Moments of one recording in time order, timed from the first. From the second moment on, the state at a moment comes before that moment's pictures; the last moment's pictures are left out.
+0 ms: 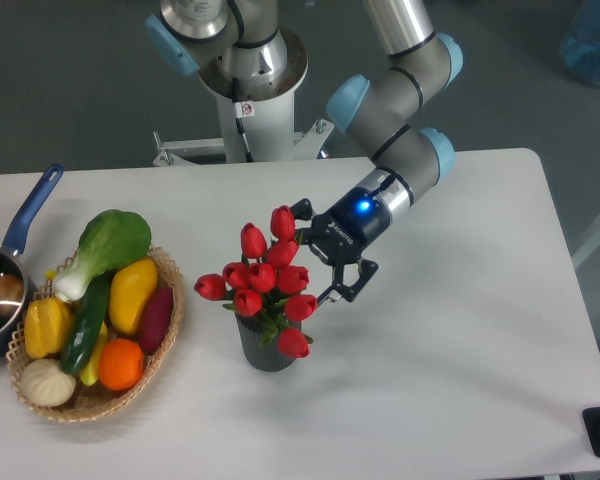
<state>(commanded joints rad) 2.82 -1.91 -2.02 -1.04 -0.01 1.75</state>
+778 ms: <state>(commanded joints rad) 2.83 -1.74 -2.02 -1.05 0.25 1.72</state>
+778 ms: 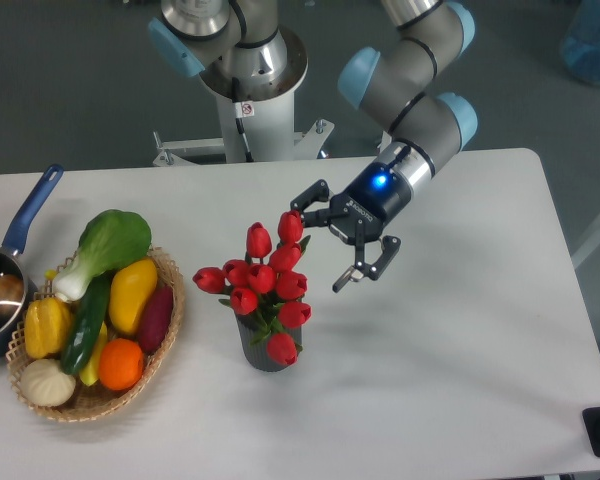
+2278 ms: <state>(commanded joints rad) 2.93 -1.73 -1.75 -1.14 1.29 1.68</state>
